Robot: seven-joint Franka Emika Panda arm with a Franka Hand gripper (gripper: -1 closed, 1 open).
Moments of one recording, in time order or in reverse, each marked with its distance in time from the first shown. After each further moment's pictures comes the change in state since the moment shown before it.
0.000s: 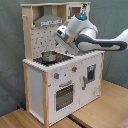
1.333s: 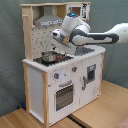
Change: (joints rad) arm -0.225 0.156 0.232 0.114 0.001 -0.105 -0.059
